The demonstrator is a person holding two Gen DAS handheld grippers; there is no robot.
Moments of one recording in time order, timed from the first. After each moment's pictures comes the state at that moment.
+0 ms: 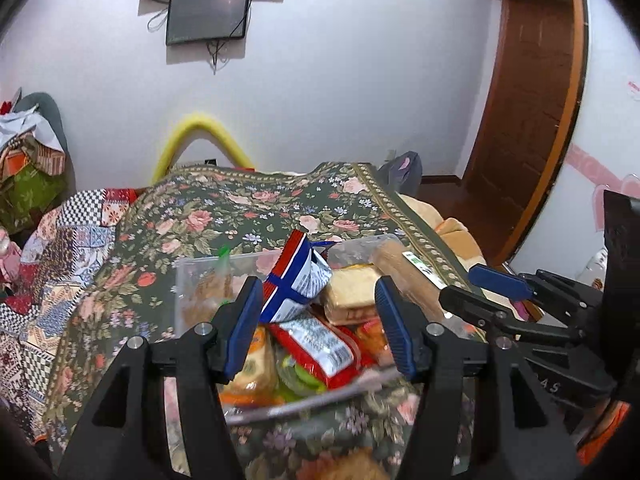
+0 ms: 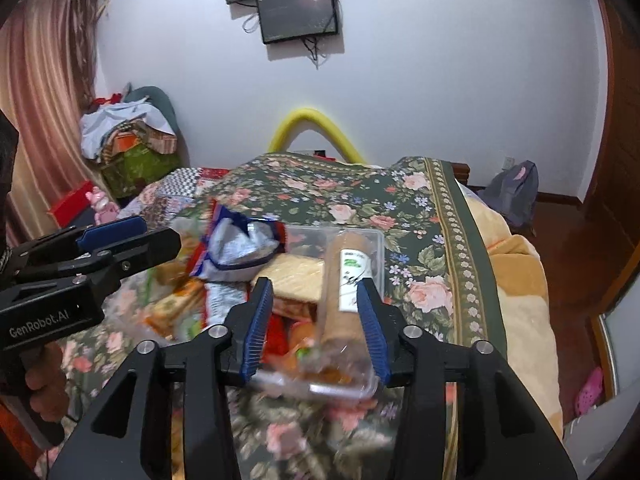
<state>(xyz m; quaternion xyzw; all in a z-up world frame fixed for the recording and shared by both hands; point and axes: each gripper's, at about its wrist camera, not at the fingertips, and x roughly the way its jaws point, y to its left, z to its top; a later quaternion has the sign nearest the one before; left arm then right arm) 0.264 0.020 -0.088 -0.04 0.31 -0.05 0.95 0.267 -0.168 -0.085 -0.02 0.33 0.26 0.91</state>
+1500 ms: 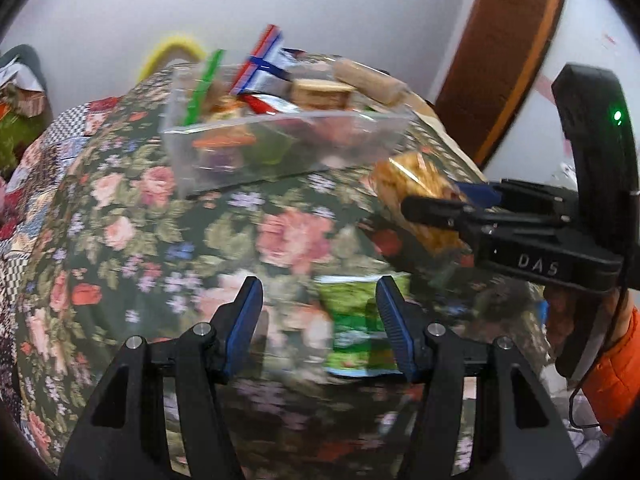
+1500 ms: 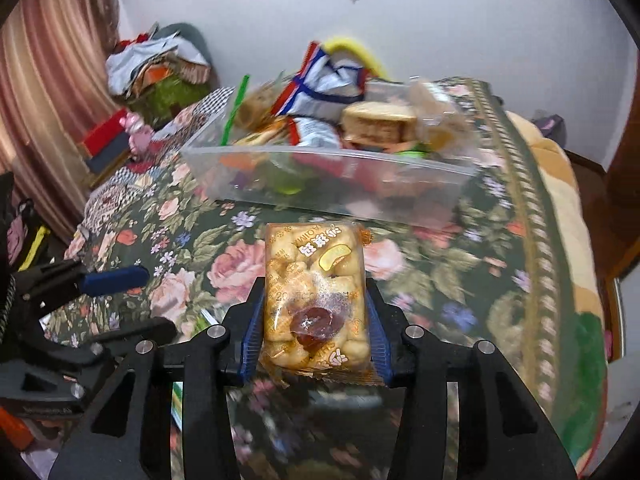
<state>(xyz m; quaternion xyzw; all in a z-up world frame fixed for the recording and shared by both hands) 0.121 0.002 -0.181 -0.04 0.44 -0.11 0.89 0.172 -0.152 -0.147 -0.05 0.43 0.30 0.85</state>
